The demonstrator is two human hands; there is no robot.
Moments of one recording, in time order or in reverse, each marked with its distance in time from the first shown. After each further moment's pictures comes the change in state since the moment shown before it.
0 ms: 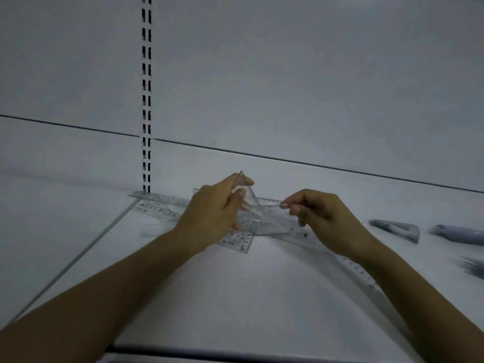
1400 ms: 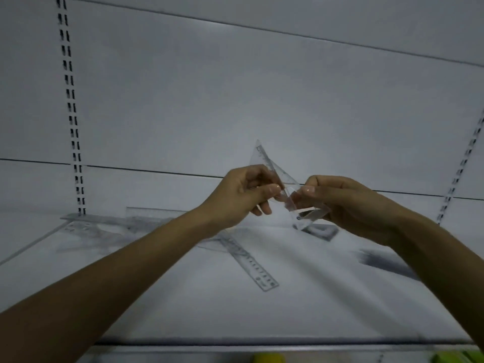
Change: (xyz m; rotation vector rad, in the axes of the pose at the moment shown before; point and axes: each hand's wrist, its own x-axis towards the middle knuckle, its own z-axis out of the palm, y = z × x) left_hand 0.035 0.147 0.118 -0.387 -0.227 0.175; right_hand -0.073 0.014 -0.180 0.438 -0.183 0.253
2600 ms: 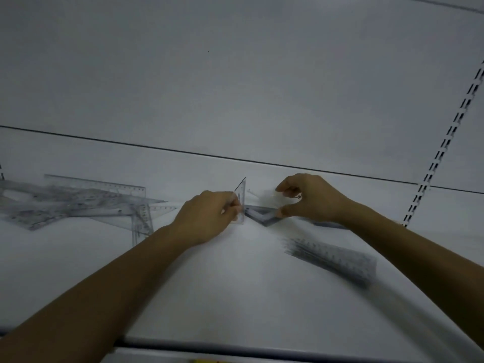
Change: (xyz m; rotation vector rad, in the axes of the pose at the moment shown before) left_hand 0.045 -0.098 0.121 0.816 0.060 -0.272; right_hand 0.036 0.127 -0.139 -0.893 0.068 -0.105
